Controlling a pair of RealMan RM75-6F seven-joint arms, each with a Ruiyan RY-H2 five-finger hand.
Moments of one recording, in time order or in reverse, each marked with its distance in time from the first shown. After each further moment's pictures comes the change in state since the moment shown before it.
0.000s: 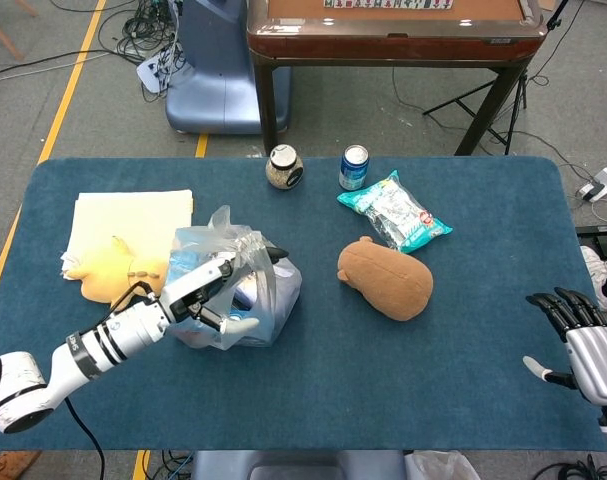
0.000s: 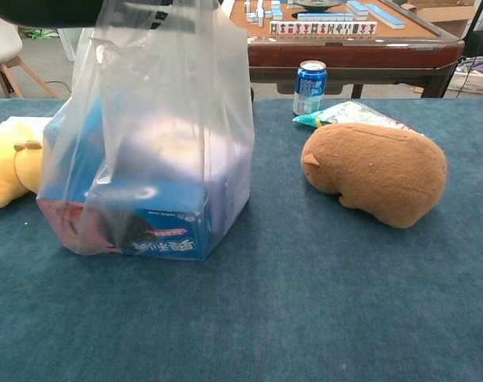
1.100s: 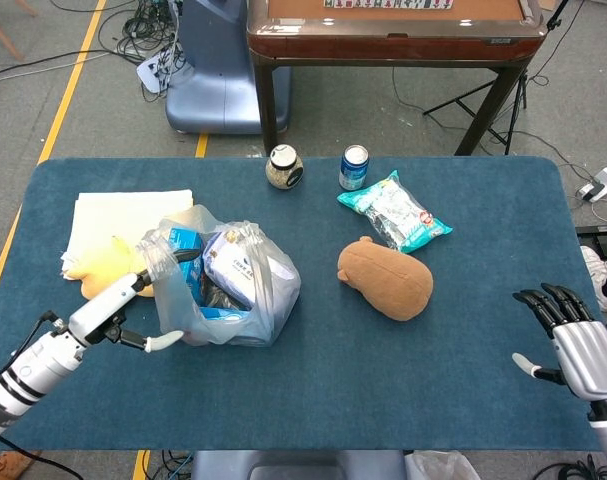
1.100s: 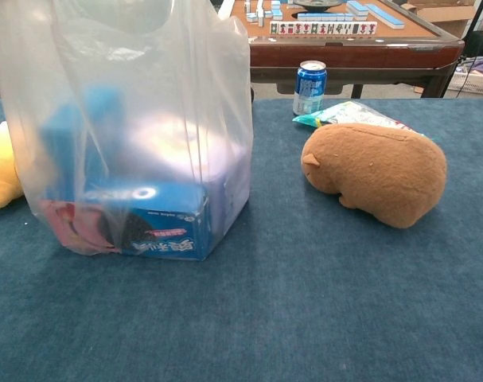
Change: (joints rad) left arm 0.312 0.198 0.030 -0.095 0.057 0.216 0.421; right arm 0.025 0.008 0.004 -0.042 -0.013 -0.016 -0.041
